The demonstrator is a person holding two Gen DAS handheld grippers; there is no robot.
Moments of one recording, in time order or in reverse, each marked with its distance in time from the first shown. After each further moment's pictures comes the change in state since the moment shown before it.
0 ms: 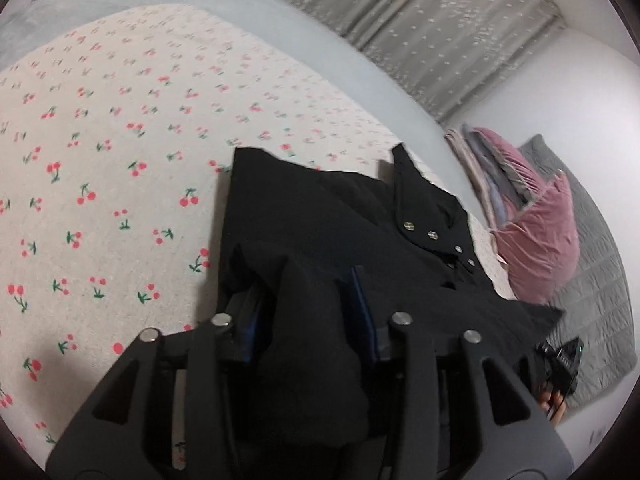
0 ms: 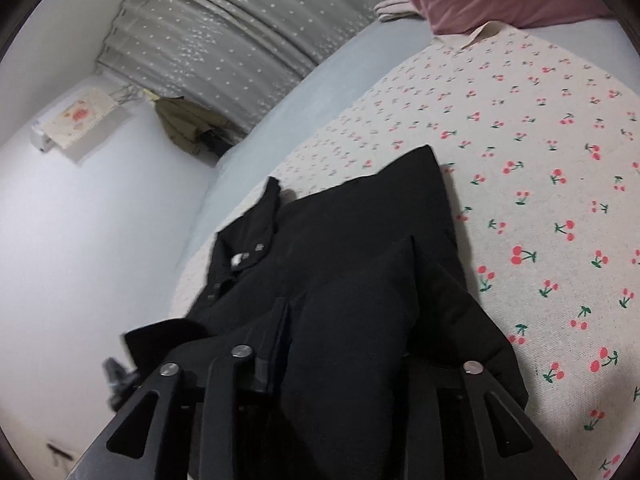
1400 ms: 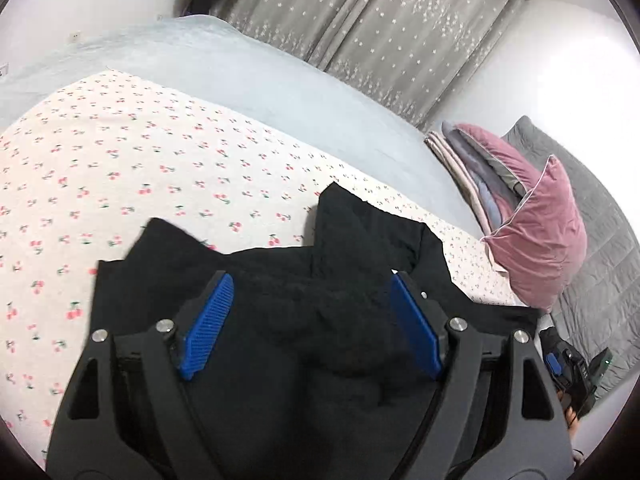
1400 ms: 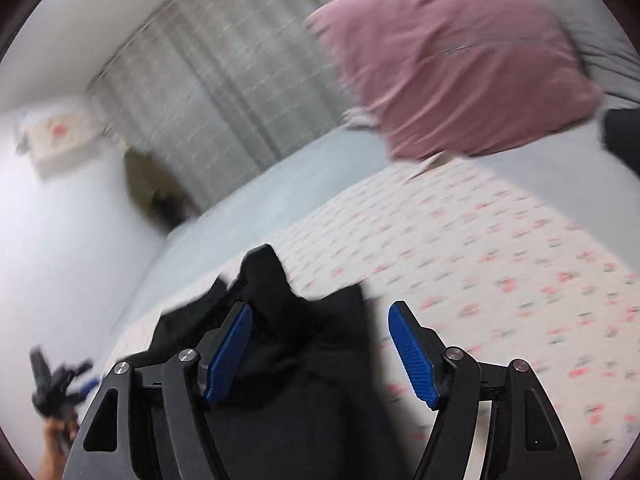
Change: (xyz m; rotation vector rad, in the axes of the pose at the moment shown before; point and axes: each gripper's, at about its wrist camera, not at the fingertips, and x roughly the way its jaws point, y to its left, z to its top) left arm 0.031 -0.100 0.044 0.132 -0.084 0.039; right arm -0.078 0.011 -0.004 -0.084 -0.402 -0.280
